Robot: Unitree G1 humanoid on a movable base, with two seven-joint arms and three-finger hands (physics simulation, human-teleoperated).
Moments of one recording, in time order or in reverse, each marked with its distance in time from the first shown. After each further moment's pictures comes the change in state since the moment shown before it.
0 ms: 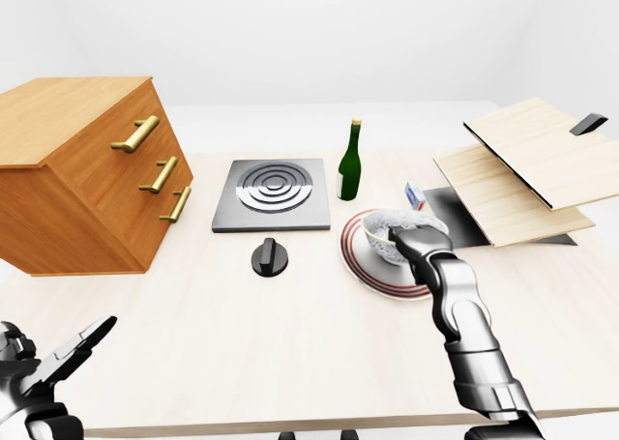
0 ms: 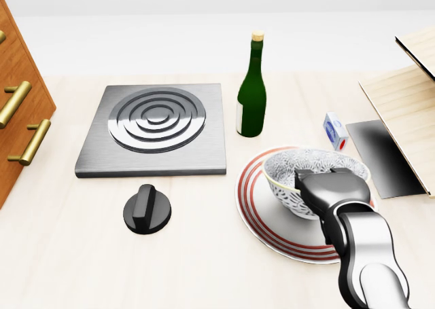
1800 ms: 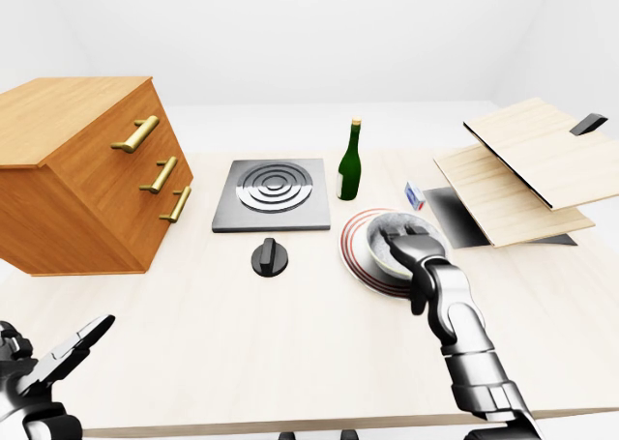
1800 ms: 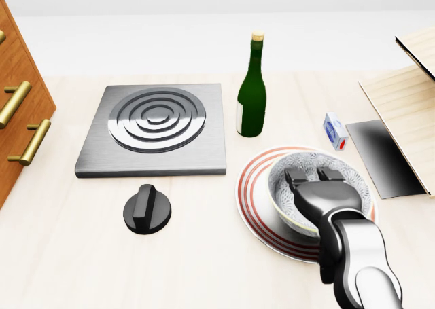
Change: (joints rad) left arm -0.002 -0.004 0.005 -0.017 0.002 0.000 0.005; right arm 0.011 0.006 0.020 0.073 0.062 0.000 -0.067
